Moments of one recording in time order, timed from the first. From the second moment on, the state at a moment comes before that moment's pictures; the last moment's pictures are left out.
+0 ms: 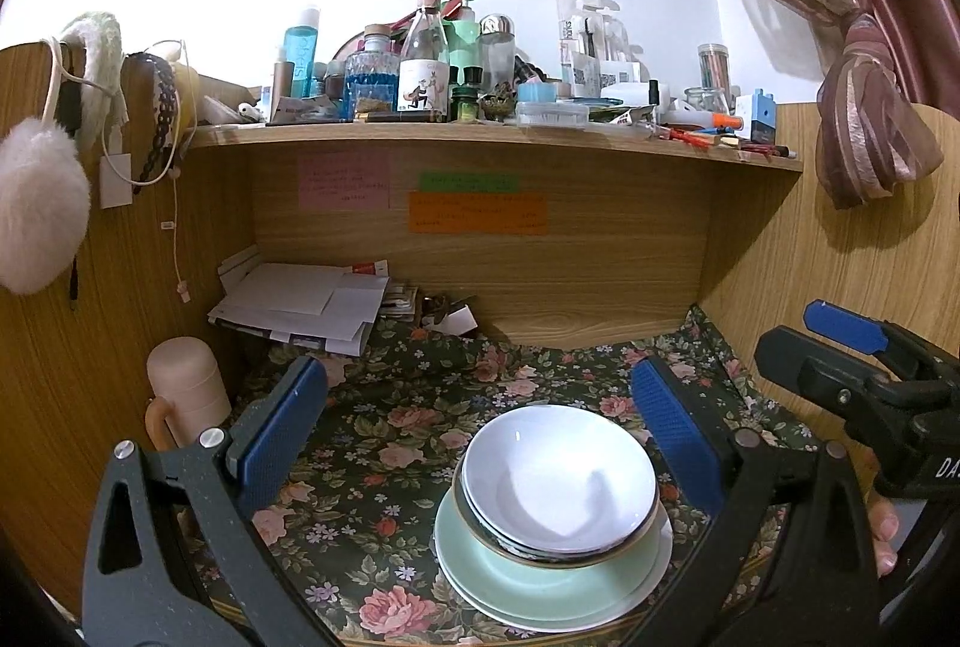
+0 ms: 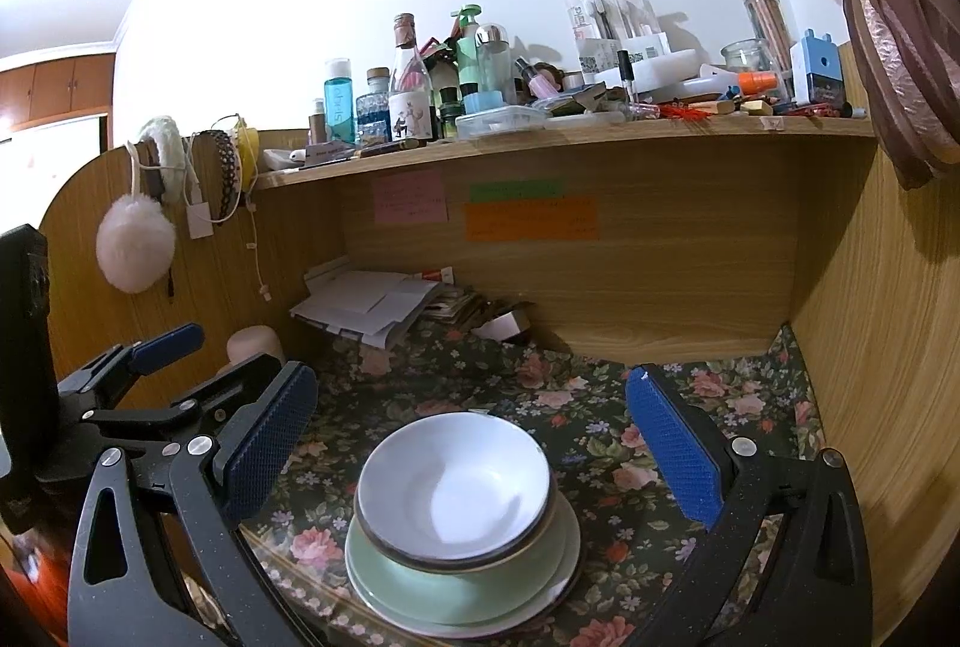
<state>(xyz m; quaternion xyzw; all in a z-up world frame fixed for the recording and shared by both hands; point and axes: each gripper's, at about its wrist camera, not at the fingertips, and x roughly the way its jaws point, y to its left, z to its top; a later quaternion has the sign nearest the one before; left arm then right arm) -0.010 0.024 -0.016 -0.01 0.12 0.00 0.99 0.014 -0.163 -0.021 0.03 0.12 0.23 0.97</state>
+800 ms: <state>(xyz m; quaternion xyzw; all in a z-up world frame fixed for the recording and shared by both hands) -0.006 0.020 -0.014 -0.02 0.12 0.00 0.99 0.015 -0.159 -0.022 0.04 0.12 0.23 0.97</state>
